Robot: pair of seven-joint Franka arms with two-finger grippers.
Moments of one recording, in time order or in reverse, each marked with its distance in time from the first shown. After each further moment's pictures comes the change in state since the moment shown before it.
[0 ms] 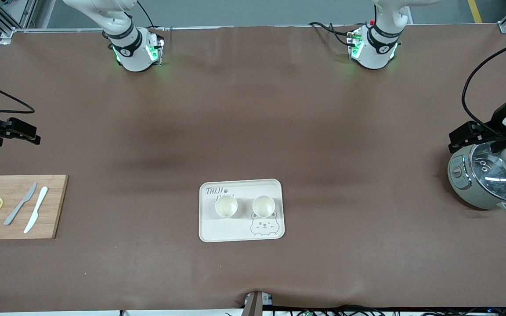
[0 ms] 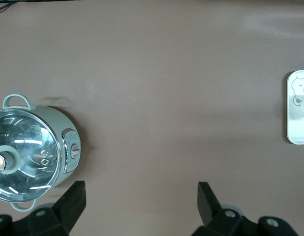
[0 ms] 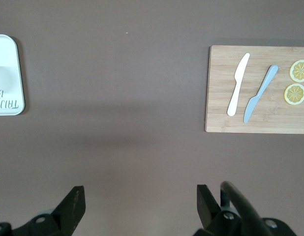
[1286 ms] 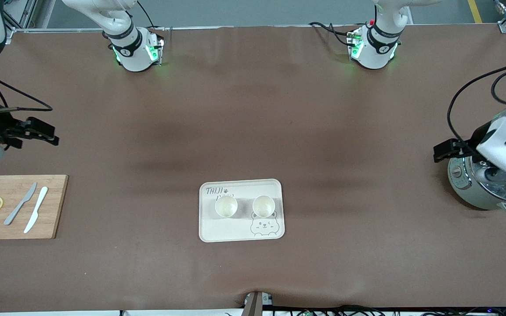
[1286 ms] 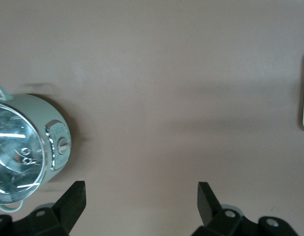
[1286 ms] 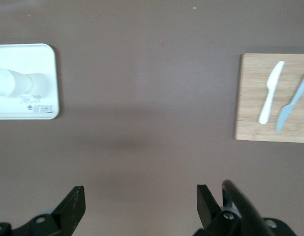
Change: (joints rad) left arm -0.005 0.106 -0.002 -0.011 0.000 -0.007 0.011; right arm 0.076 0.009 0.019 0.022 0.070 0.010 0.086
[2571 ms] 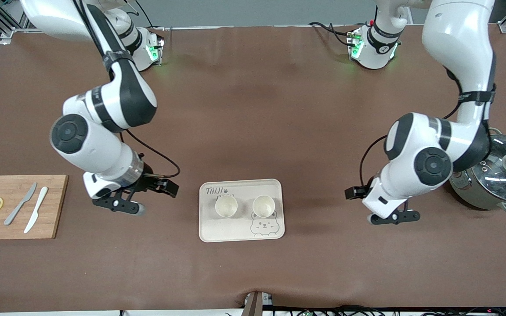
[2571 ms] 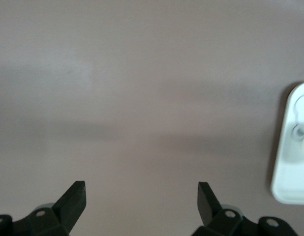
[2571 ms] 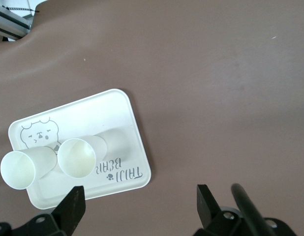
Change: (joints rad) left arm -0.217 0.321 -0.018 0.004 -0.001 0.351 -0.386; right arm 0.338 0.365 0.003 0.082 0.027 0.410 0.582
